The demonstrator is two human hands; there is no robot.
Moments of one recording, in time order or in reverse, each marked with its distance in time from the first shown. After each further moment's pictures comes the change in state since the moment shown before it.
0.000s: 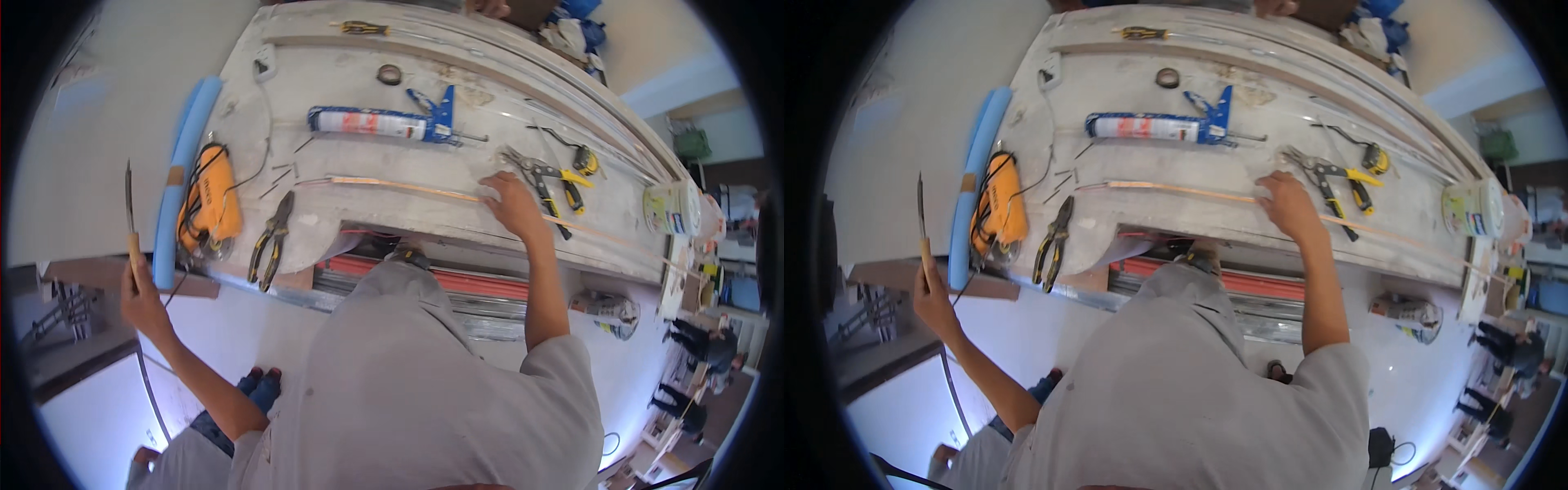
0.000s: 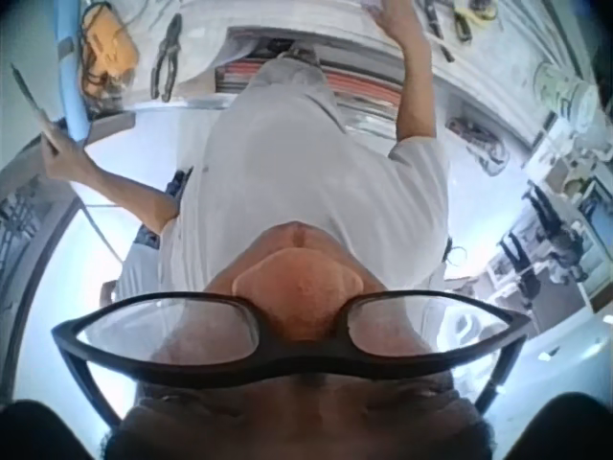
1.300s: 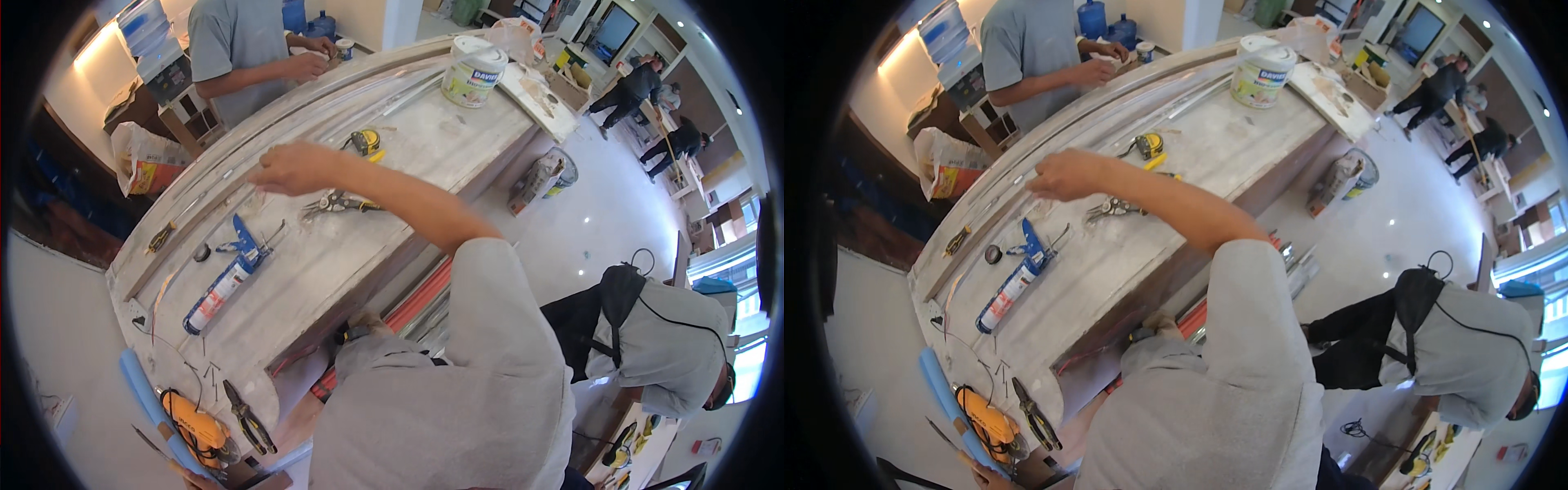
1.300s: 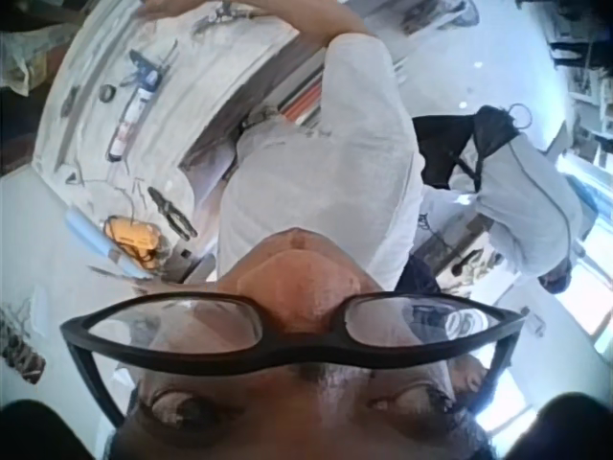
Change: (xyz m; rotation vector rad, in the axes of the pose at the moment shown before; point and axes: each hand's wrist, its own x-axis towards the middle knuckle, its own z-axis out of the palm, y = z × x) left_hand -0.027 0.022 0.038 0.113 -0.025 0.101; right_hand 0.051 0.024 -0.117 -0.347 0.507 -0.396
